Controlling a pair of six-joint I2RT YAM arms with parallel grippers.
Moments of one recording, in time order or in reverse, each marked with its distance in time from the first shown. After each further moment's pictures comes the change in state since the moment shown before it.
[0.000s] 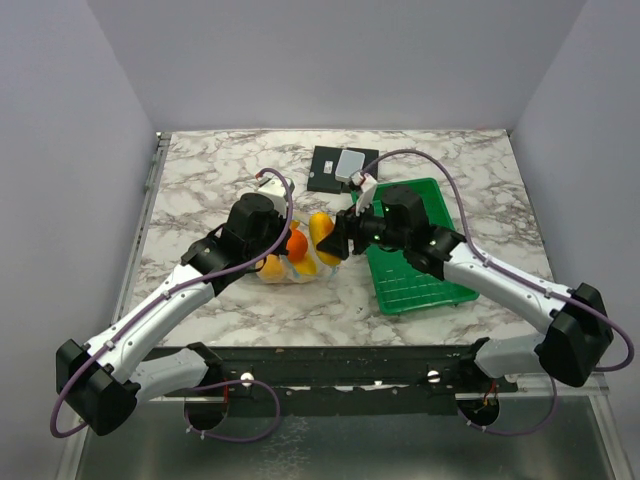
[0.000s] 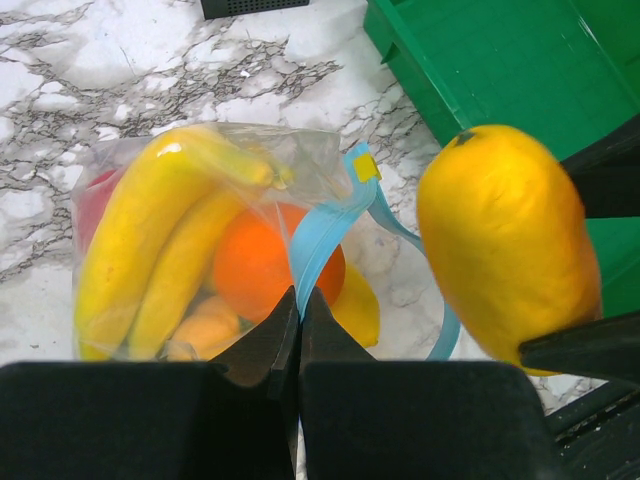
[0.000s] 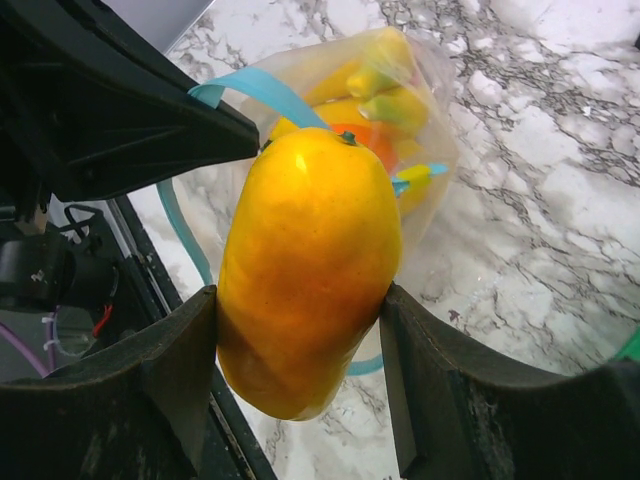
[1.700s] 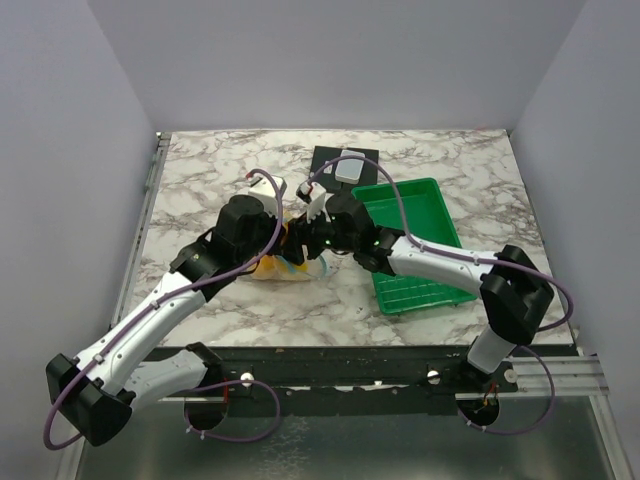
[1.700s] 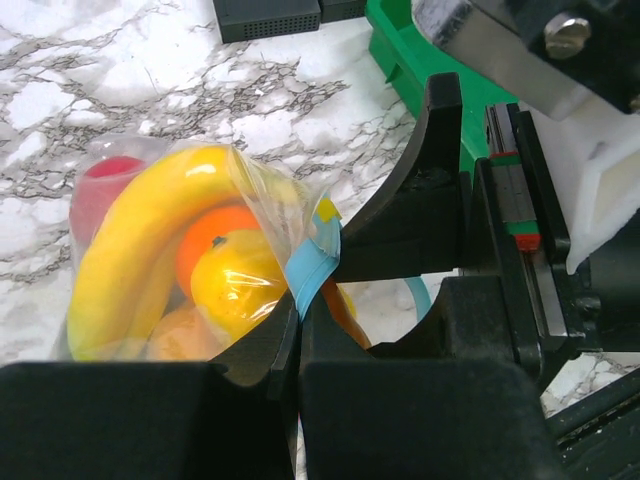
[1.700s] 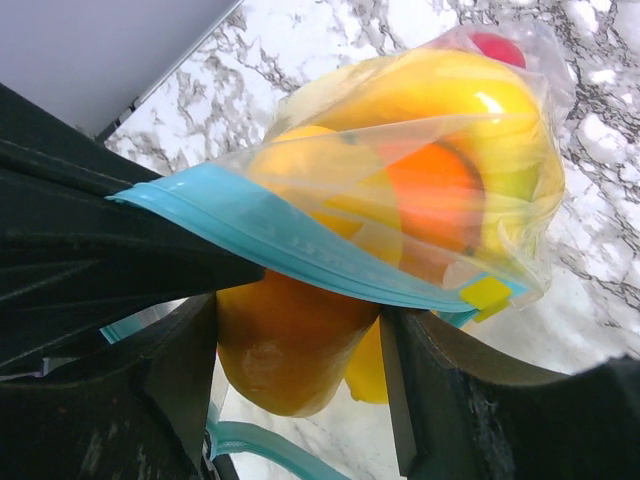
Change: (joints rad) left arm 0.006 -0.059 0.000 -0.015 0.004 0.011; right arm 0.162 0.360 0.161 0.199 0.063 0.028
